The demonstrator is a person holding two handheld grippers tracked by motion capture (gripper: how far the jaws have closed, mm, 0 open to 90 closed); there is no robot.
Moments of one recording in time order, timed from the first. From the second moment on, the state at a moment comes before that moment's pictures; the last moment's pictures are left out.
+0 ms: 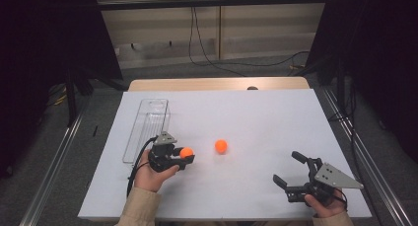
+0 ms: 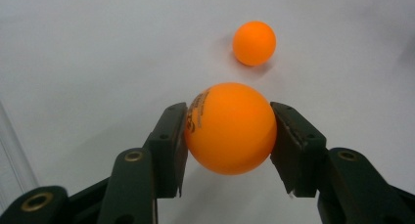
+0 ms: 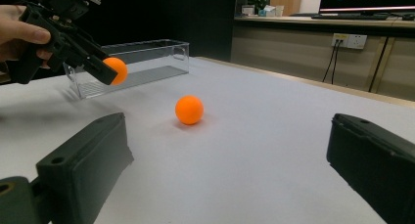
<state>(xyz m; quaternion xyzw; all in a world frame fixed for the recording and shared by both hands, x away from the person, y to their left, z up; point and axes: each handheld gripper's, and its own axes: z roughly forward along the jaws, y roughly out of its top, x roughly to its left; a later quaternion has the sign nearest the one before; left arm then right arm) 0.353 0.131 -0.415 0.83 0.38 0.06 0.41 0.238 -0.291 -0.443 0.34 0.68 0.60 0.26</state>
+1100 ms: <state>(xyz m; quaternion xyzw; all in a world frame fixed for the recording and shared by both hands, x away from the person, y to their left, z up) 0.356 0.147 -0.407 0.82 0.39 0.07 0.41 0.238 -0.291 -0.443 0.34 0.68 0.60 0.26</state>
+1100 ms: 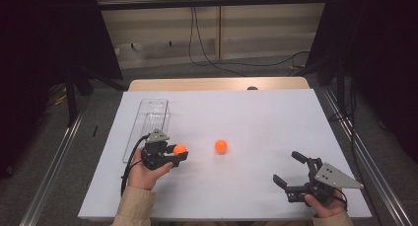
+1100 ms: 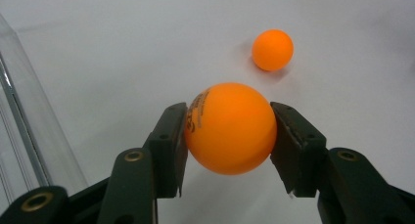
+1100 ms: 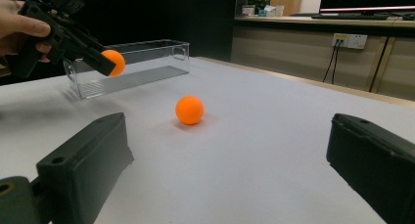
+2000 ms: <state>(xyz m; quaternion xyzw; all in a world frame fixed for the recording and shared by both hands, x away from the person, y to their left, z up) 0.358 0.157 -0.403 0.82 0.40 0.08 0.41 0.238 -0.291 -0.443 0.34 0.68 0.60 0.26</state>
